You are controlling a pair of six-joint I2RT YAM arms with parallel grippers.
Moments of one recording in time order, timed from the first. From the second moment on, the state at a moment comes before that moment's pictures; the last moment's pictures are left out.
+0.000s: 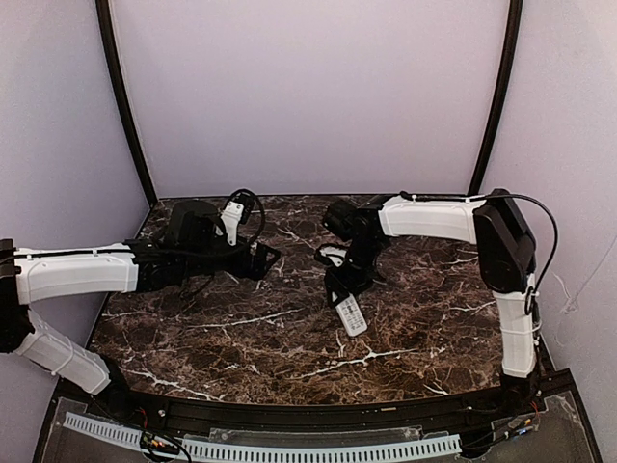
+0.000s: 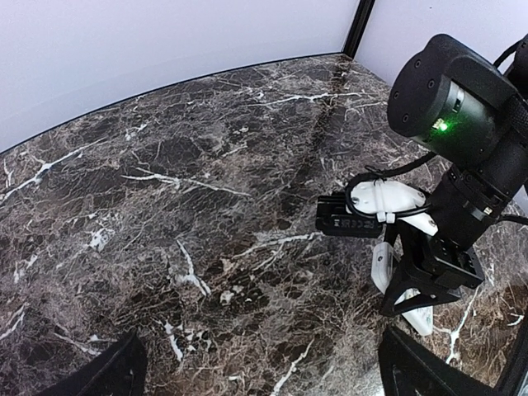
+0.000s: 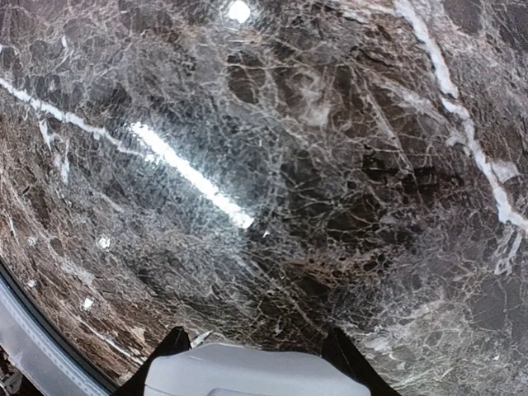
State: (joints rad) left arm -0.77 1.34 0.85 0.00 -0.07 -0.23; right arm 0.79 2.11 1.67 -0.97 -0.25 0.15
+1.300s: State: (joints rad) left arm -0.75 1.37 0.86 -0.01 -0.13 -0.17; right arm 0.58 1.87 1.33 -0.67 -0.06 0.12
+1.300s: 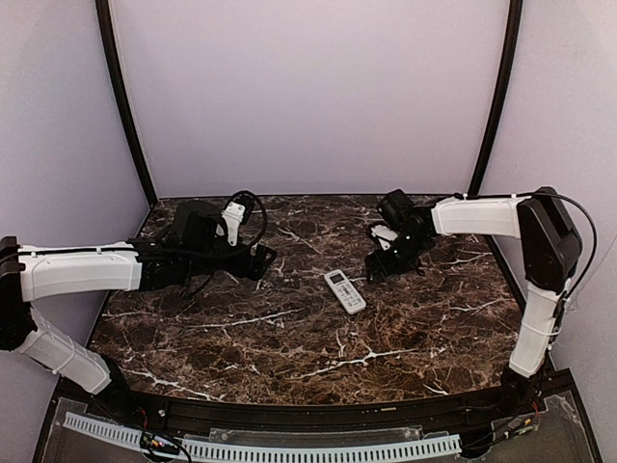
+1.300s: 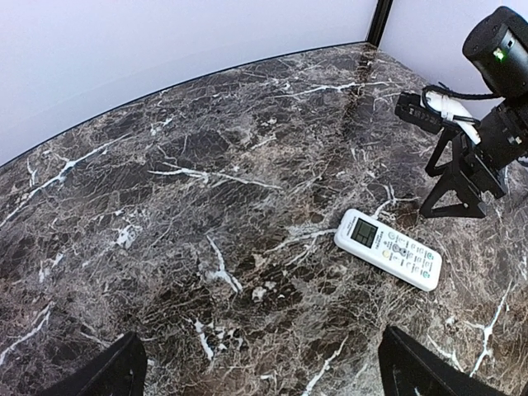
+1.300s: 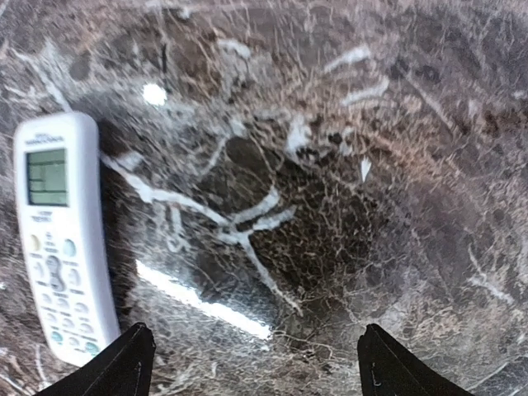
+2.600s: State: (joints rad) left arm -0.60 1.54 1.09 -0.19 0.04 -0.27; right arm 0.58 1.56 1.09 -0.40 -0.27 0.11
